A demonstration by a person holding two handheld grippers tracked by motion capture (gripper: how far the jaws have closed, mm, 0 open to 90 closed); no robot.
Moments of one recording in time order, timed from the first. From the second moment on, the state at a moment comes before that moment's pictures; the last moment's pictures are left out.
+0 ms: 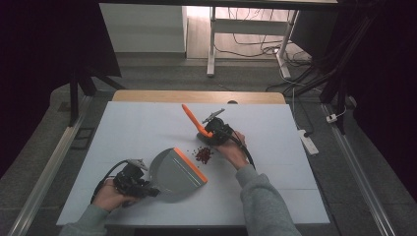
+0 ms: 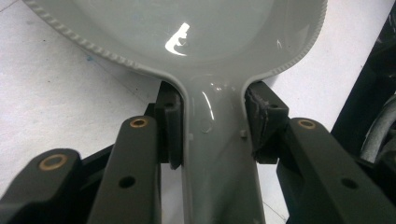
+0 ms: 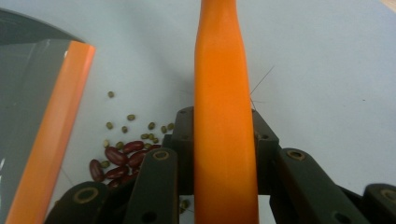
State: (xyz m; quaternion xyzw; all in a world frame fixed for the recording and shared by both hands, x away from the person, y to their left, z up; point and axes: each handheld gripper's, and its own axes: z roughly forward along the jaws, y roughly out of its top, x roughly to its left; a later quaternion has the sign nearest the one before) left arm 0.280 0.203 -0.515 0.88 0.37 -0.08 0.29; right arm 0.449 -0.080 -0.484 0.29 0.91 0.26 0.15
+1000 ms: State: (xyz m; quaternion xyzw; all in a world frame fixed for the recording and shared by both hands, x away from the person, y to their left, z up) left arm 0.280 0.201 -0.516 0.88 0.37 -0.08 0.29; right arm 0.407 -0.056 -0.487 0.27 0.91 0.28 0.12
